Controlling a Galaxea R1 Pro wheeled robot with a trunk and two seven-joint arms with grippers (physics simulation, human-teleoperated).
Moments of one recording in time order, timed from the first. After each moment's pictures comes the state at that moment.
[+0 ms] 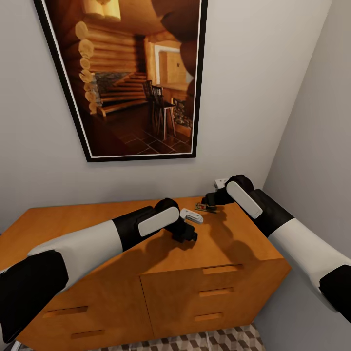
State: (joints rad) left arm -1.26 -0.06 -1.28 -0.91 1.53 0.91 0.58; right arm -1.16 -0.18 0.67 -1.01 -1.03 1.02 -0.50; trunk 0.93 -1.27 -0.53
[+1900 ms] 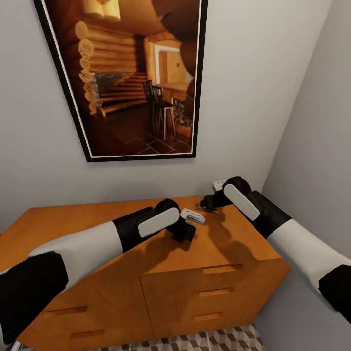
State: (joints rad) left arm -1.25 -0.06 -1.27 -0.92 1.53 0.89 0.57; right arm -1.16 -0.18 0.71 -1.00 -1.03 1.02 -0.50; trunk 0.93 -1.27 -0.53
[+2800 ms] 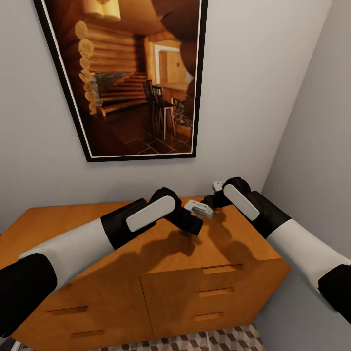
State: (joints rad) left arm -1.25 -0.01 -1.13 -1.15 1.55 1.00 0.57; right arm -1.16 -0.18 0.71 -1.00 -1.03 1.02 -0.50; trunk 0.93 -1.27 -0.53
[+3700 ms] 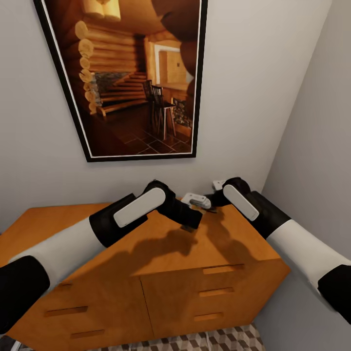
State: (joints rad) left arm -1.23 0.04 -1.04 -1.26 1.61 1.02 0.58; right arm -1.16 -0.18 0.71 -1.00 -1.02 1.00 -0.50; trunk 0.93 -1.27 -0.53
